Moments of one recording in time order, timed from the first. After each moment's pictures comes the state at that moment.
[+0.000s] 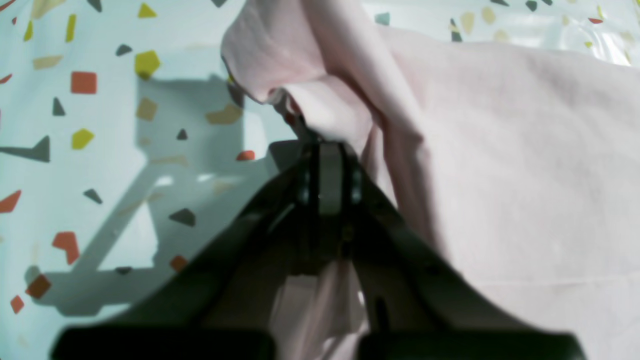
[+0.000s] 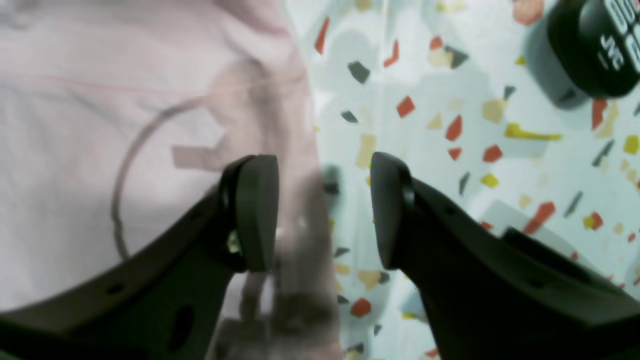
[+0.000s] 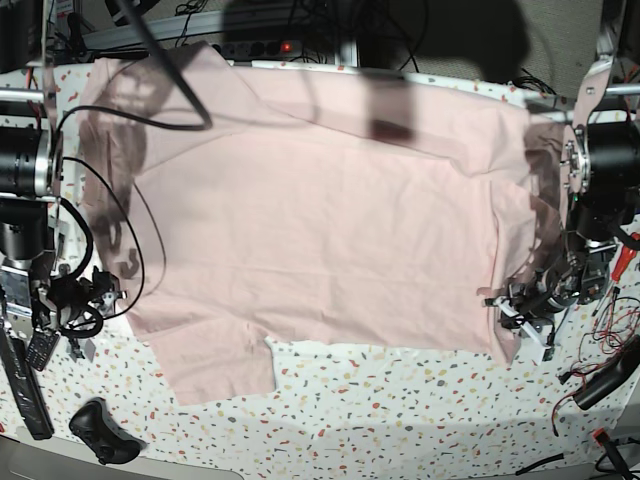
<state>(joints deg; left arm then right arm) -44.1 -15.7 0.2 11.1 -4.5 -28.4 12.1 47.1 29.6 -8.4 23.0 11.3 25.8 -45.7</state>
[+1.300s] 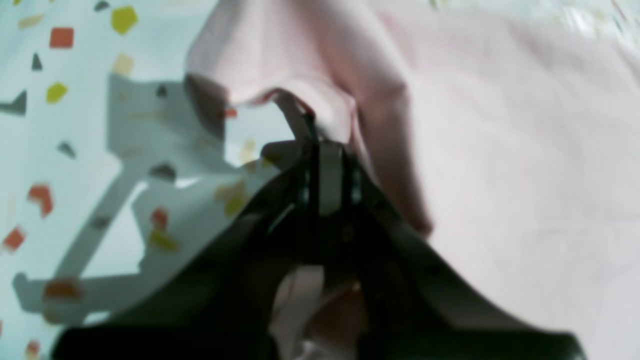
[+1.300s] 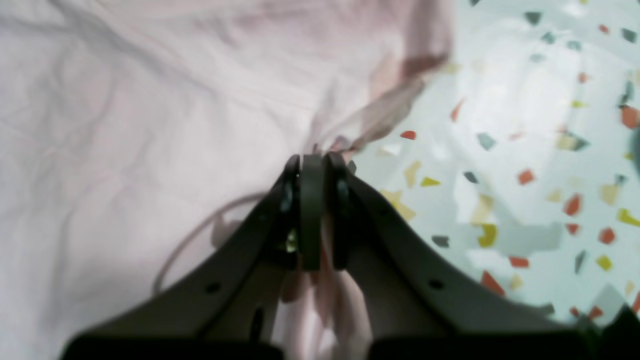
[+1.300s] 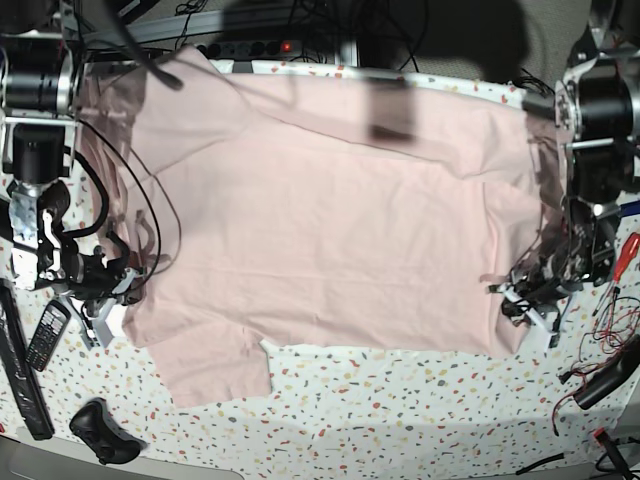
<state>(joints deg) -32.1 -16.3 -5.4 34.2 -12.7 -28.4 21.6 25.6 29.1 2.7 53.0 18.6 33.8 -36.8</state>
